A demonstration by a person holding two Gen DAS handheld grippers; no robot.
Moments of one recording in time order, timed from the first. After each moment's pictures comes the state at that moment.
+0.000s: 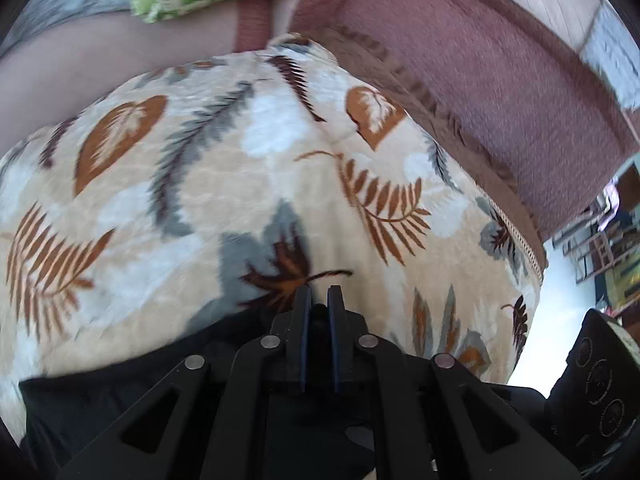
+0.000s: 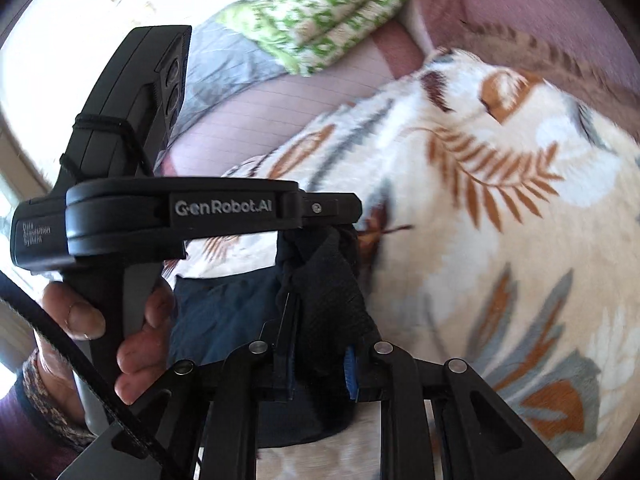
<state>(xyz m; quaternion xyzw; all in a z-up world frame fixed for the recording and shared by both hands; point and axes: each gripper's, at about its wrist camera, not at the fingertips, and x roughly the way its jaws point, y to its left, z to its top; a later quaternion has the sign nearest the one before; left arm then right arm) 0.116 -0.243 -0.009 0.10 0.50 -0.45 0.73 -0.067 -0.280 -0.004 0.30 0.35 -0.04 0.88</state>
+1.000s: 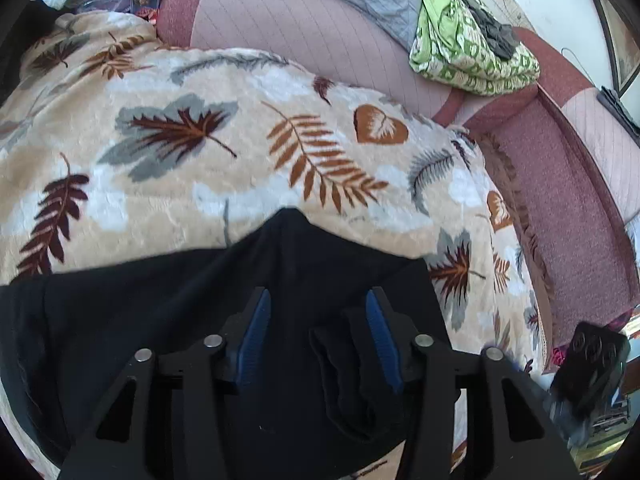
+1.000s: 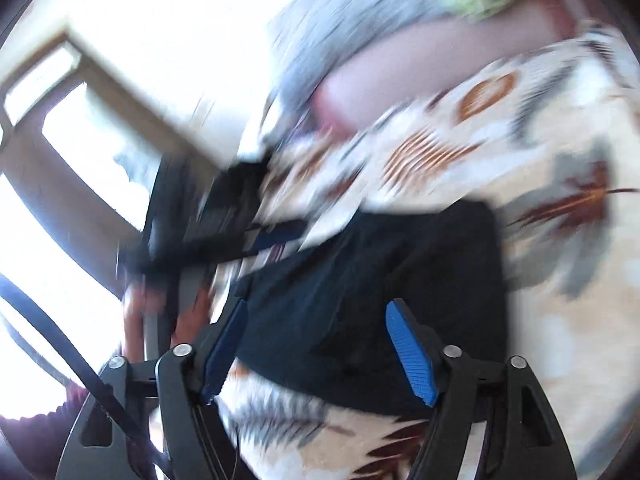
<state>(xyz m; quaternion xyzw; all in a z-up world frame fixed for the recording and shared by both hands) 0.133 0.003 -0.010 -0.09 0.53 -0.26 0.81 -0.041 -0.202 0.006 0.35 0.34 0.20 0.85</state>
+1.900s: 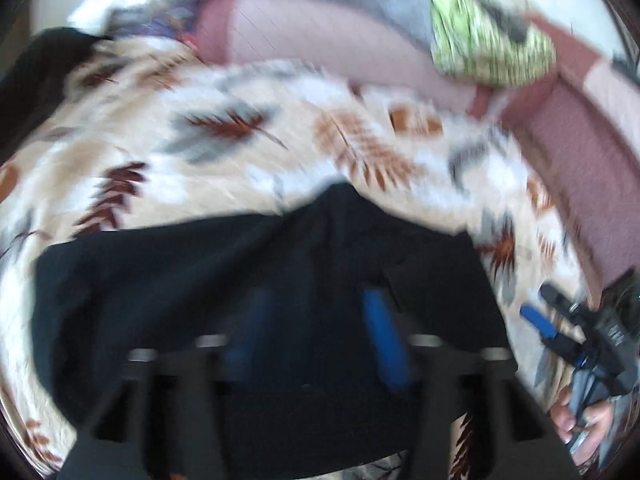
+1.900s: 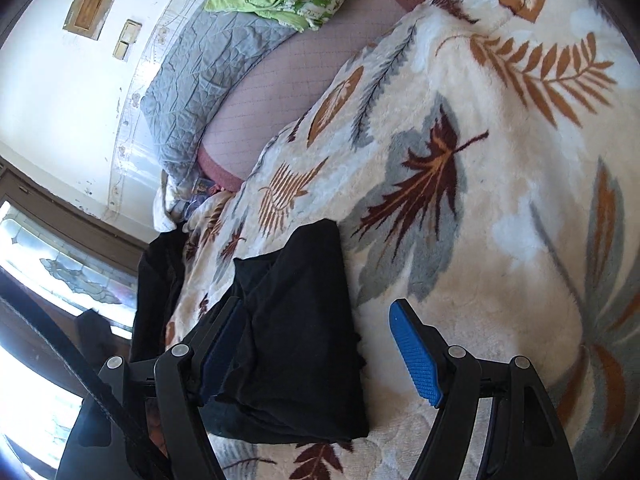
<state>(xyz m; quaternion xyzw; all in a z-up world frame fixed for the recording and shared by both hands) 0.081 0.032 -0.009 -0.05 0.46 -0.17 0.87 -0.051 -0.264 -0.040 0.44 0.36 0.04 0.82</state>
